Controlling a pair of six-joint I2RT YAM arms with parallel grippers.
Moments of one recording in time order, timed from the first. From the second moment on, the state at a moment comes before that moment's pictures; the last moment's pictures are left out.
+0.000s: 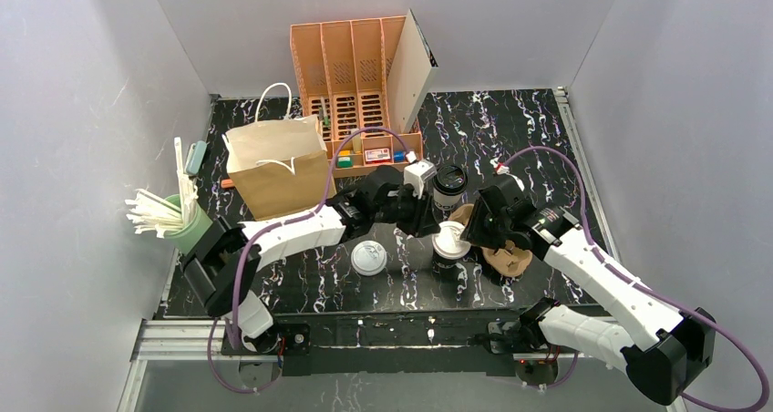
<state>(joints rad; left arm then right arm) -0.90 1.59 1.01 0.05 0.34 -0.40 0.65 0.98 0.87 -0.87 0.09 0.86</state>
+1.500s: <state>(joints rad) -0.79 1.47 0.92 0.07 0.35 -0.47 0.65 1.09 0.83 -0.69 -0.04 0.81</state>
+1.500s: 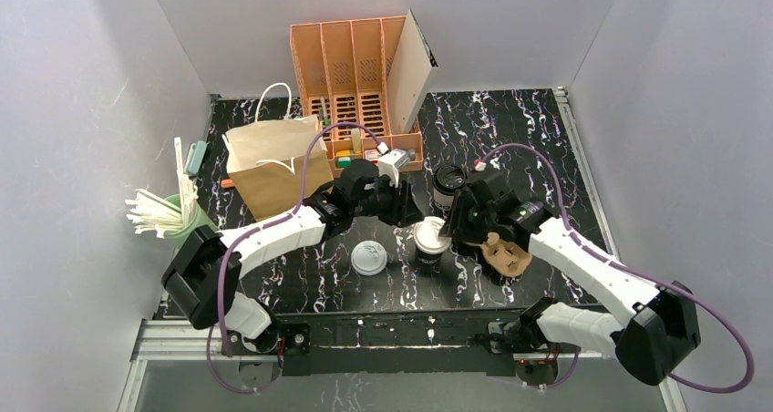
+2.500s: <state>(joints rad) -0.74 1.51 0.97 0.00 0.43 -0.43 0.65 1.14 0.96 -0.73 -0.05 0.63</state>
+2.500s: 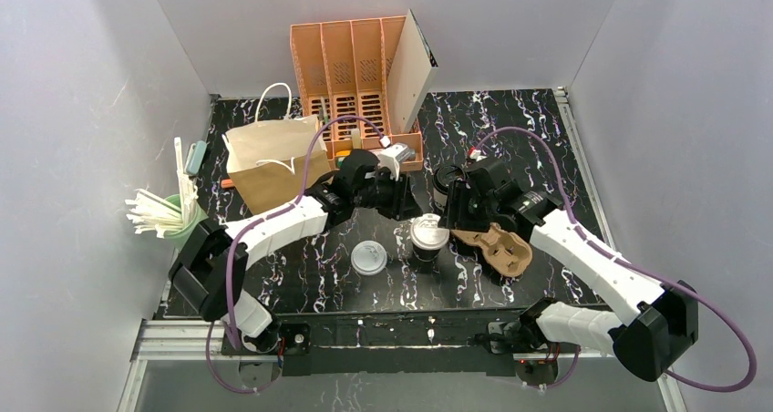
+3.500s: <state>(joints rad) -0.96 1.19 0.79 -0.10 0.00 -0.92 0.65 1.19 0.97 -0.73 -0.04 0.57</state>
